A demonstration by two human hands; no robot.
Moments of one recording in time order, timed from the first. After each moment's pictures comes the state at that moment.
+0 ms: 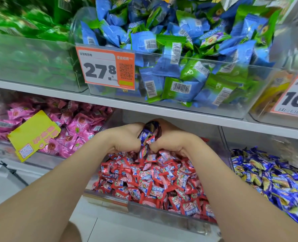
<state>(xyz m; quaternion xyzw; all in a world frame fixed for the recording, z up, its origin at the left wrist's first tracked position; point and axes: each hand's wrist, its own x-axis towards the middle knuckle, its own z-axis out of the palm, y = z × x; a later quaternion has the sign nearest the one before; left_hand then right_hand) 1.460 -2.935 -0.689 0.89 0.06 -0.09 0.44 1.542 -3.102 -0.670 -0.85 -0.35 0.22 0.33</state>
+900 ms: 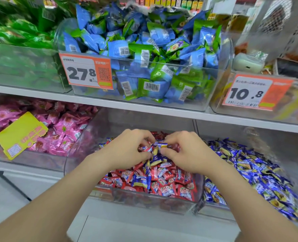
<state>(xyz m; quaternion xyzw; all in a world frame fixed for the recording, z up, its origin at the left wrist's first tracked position) 1.413 -3.017 -0.666 0.96 -0.03 0.05 0.27 1.492 -3.229 -0.650 -0.89 -0.40 0.01 0.20</state>
